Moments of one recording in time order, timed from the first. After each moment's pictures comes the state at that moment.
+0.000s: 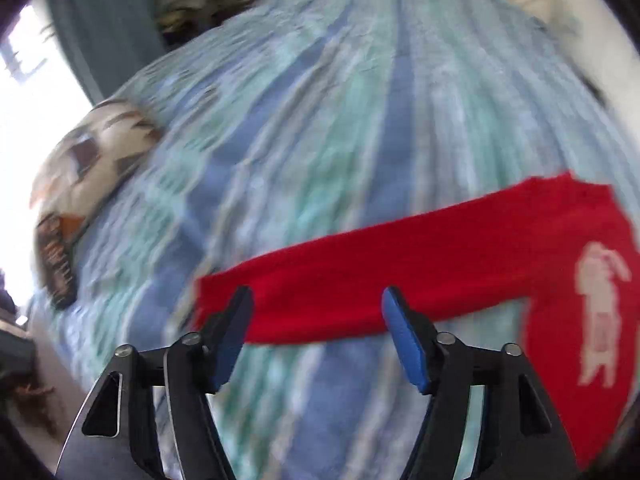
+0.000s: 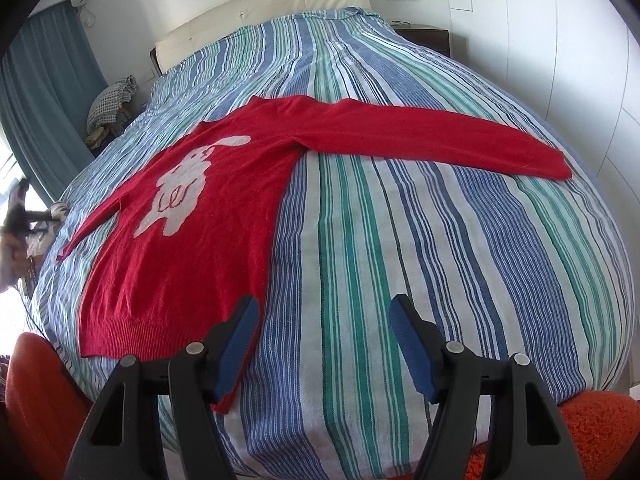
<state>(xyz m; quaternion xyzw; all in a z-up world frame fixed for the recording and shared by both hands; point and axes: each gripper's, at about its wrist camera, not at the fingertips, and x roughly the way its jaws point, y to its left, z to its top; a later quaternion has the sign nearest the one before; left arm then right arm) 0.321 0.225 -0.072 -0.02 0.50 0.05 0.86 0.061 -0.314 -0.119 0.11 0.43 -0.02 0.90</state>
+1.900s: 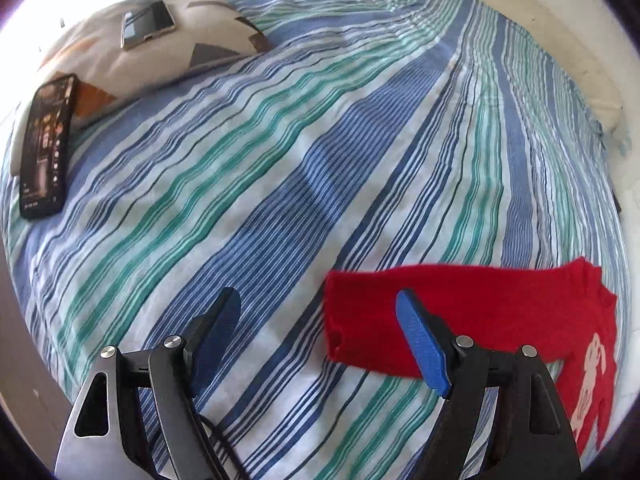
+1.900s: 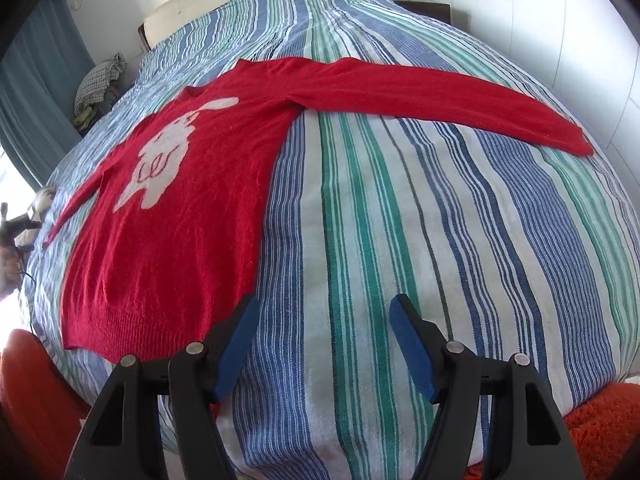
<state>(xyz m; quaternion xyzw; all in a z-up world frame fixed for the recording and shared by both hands) 0.276 0.428 -0.149 -0.20 0.51 0.13 0.82 0.086 -0.301 -0.150 0.10 0.48 -0.02 0.87</state>
